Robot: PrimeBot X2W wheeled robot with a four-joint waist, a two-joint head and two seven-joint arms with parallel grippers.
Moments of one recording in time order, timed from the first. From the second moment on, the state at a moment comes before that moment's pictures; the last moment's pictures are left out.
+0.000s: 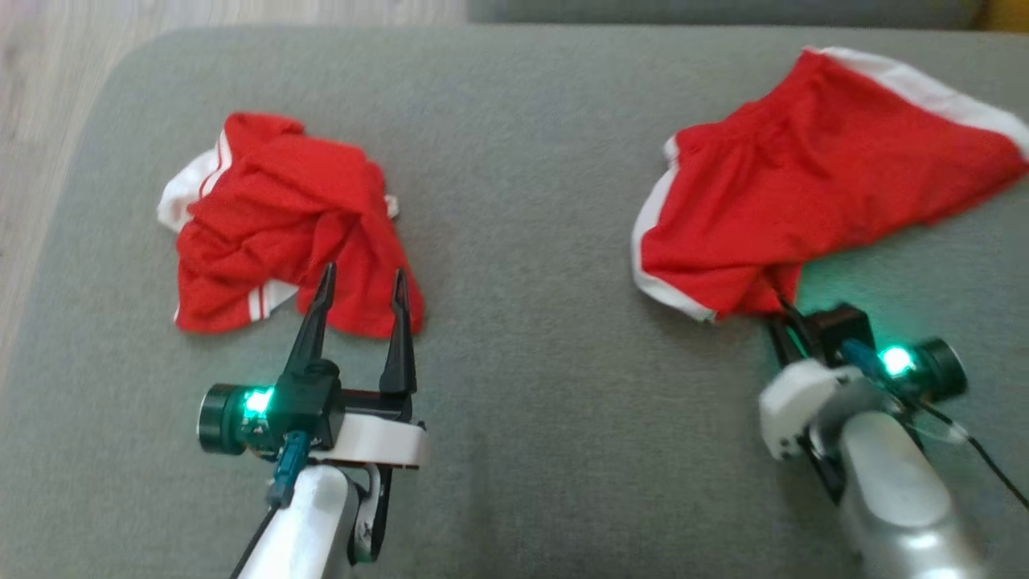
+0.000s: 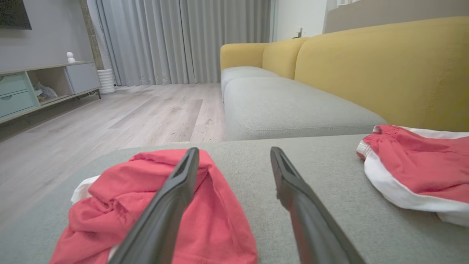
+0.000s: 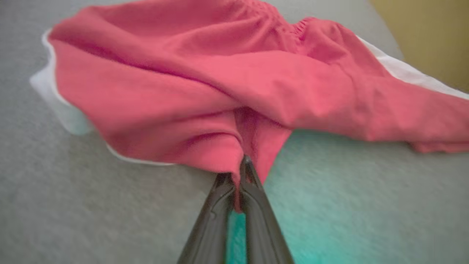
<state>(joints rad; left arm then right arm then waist) -0.25 0.05 -0.35 0.29 -0.16 0.17 -0.26 -0.43 -0.07 0.01 0.82 -0.26 0.12 -0.17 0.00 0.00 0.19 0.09</state>
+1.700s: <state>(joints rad) -0.21 0.05 -0.40 0.30 -0.18 0.16 -0.26 -0.32 -0.06 -0.10 0.47 -0.18 0.12 -0.09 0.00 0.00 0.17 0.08</state>
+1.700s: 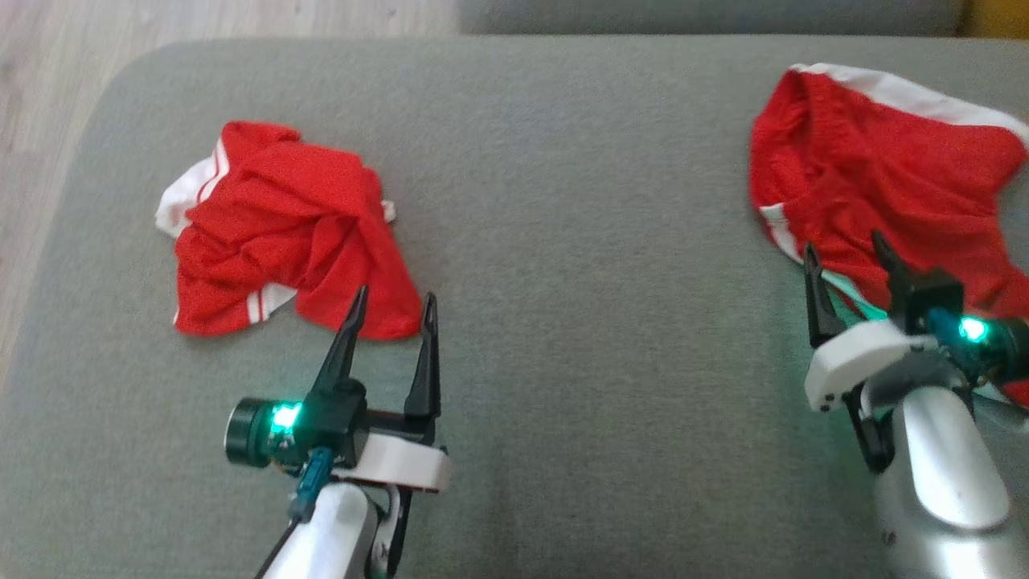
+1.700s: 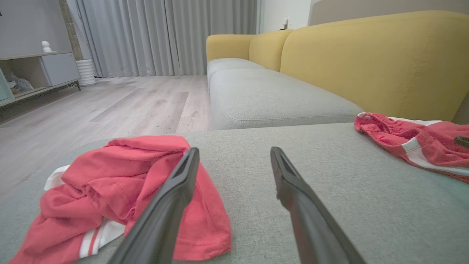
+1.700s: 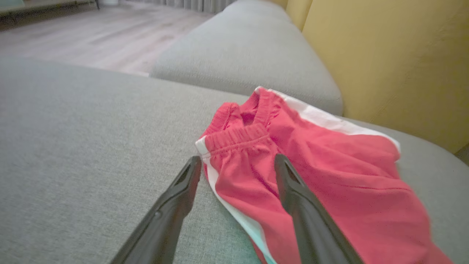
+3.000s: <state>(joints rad) -0.32 0.05 -0.46 0.33 -0.20 0.18 -0.26 -0.65 -0.07 0.48 0.93 0.10 0.12 -0.25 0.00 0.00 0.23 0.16</state>
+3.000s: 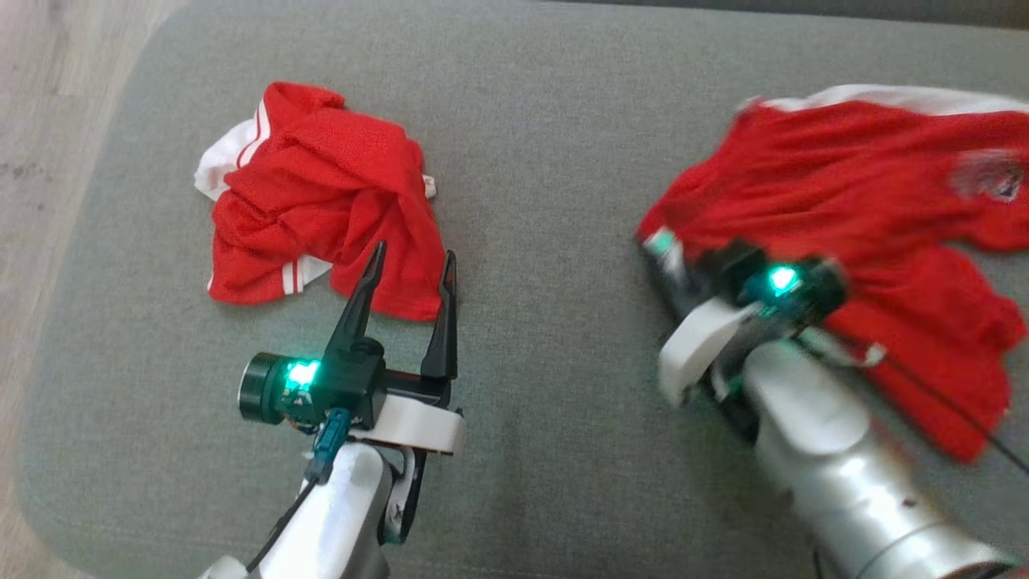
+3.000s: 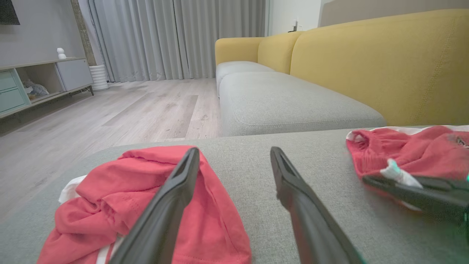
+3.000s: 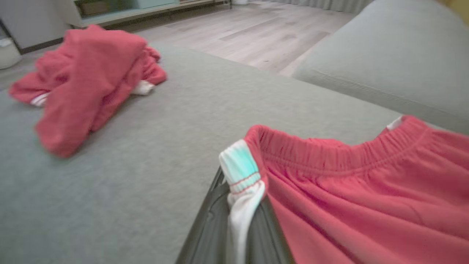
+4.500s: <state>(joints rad) -0.19 0.05 -0.39 0.32 -0.16 0.16 -0.26 -0.14 -0.05 -0.16 0.39 0.07 0.12 -0.16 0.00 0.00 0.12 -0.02</state>
